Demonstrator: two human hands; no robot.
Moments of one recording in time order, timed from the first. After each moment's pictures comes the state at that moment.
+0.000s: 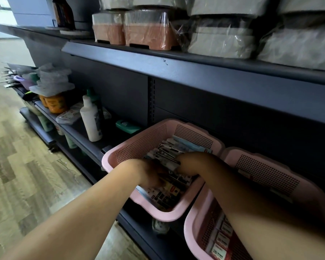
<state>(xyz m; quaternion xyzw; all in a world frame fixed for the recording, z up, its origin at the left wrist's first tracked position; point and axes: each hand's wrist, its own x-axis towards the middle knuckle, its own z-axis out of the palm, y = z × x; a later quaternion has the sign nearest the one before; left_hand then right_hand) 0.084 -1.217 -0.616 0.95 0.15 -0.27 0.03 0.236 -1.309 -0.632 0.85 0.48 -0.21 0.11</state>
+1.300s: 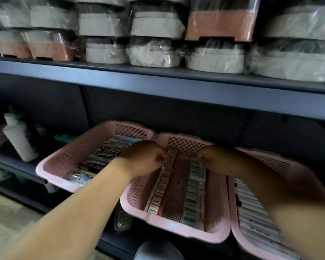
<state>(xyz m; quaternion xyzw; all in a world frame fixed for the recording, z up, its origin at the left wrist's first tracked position) 0.137 -1.356 -0.588 0.99 -0.02 0.04 0.10 0.253 -1.603 -0.579 0.91 0.39 -0.08 -0.08</state>
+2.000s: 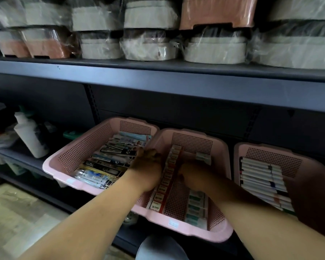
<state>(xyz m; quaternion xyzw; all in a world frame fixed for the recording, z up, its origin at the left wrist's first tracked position) 0.134 -1.379 -0.641 0.99 0.00 -0.04 -0.17 0.223 -1.541 -0.656 0.92 0.35 -0.14 -0.04</state>
